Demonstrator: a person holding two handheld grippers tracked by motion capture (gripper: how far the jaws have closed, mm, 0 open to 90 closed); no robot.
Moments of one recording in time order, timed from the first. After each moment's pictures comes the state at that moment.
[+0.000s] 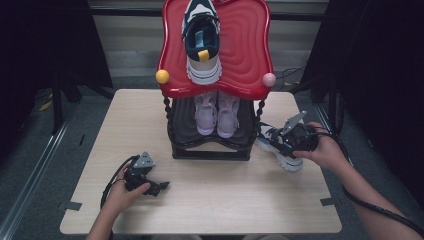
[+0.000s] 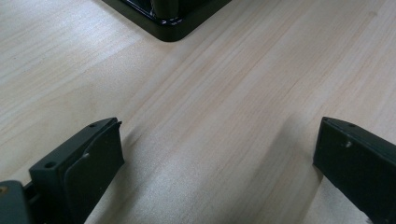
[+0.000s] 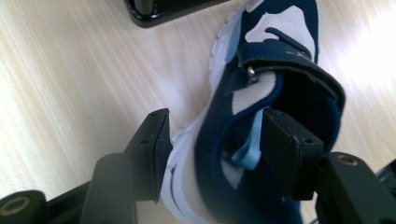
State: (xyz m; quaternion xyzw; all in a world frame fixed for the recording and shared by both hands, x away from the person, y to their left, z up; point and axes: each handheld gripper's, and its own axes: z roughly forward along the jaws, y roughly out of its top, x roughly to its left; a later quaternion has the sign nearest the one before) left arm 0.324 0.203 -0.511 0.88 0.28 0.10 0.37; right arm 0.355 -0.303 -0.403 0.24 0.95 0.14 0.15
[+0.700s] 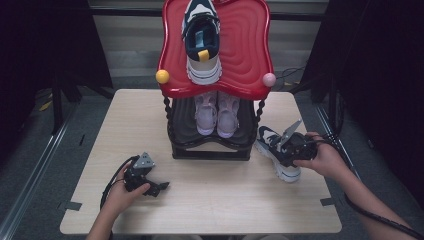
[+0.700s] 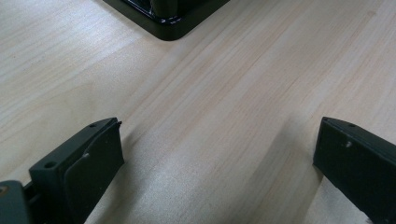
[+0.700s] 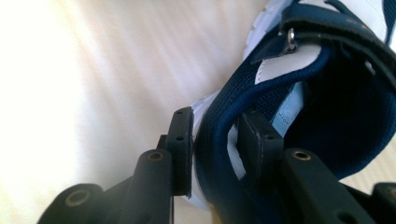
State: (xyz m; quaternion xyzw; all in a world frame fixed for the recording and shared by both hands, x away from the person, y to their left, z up) left arm 0.323 0.204 -0.510 0.88 0.28 0.10 0.37; right arm 0.329 -0.291 -0.411 0.26 0.96 0.13 0.06
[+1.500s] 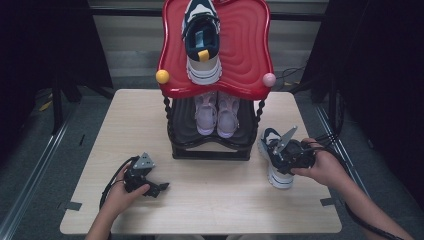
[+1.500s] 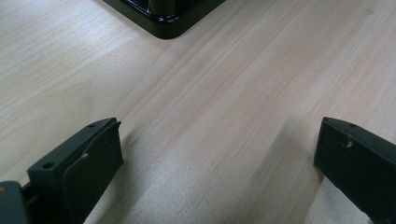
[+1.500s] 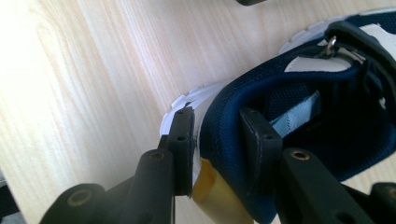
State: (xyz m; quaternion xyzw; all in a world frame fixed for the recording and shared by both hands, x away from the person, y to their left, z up) left arm 0.321 0.204 -0.510 0.88 0.28 0.11 0.36; right arm 0.307 -0.273 -0.402 0.24 0.96 0.12 0.07
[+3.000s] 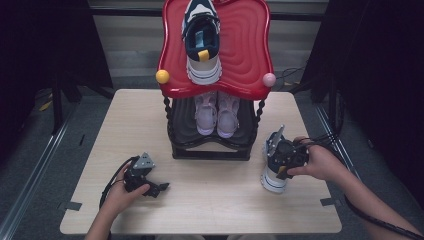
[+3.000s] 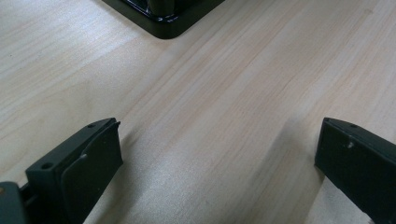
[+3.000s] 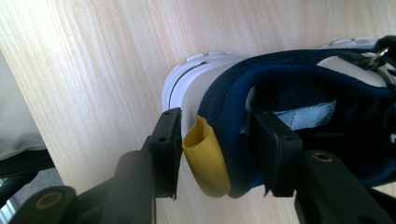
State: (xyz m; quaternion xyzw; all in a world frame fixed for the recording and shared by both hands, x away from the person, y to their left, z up) left arm 0.322 0.204 -0.510 0.88 0.28 0.10 0.36; right arm 0.316 -0.253 -0.398 0.19 0.98 0.05 0.01
